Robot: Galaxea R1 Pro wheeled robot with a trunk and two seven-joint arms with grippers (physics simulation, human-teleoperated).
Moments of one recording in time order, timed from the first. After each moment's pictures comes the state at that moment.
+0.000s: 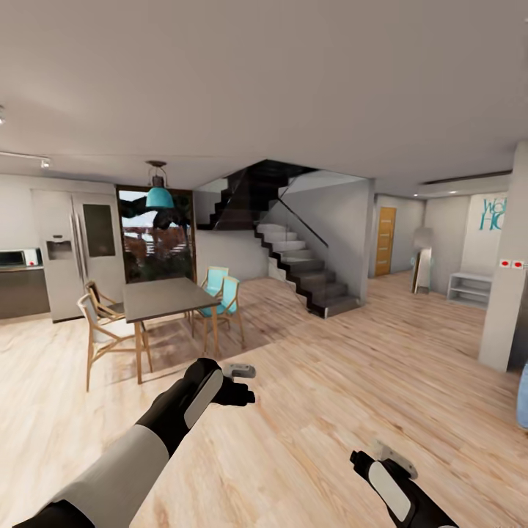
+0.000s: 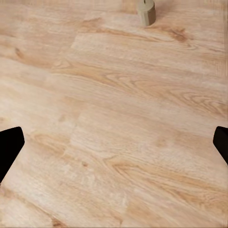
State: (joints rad) left arm -0.75 -0.08 -0.43 -0.81 0.53 0.95 0.19; right arm -0.46 -0.07 0.18 -0.55 -0.84 0.21 -0.44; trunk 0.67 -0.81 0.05
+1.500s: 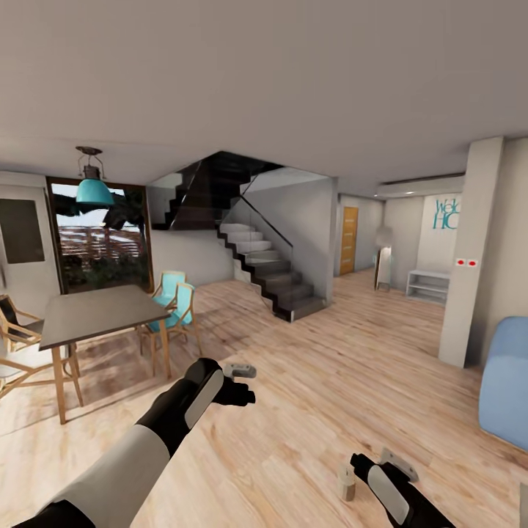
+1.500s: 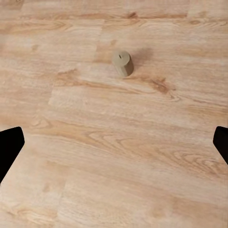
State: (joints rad) left arm -0.75 -0.08 -0.43 -0.81 0.52 0.95 0.19; right arm -0.46 -0.06 0.19 -0.52 -0.83 0.18 -0.44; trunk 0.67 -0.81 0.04
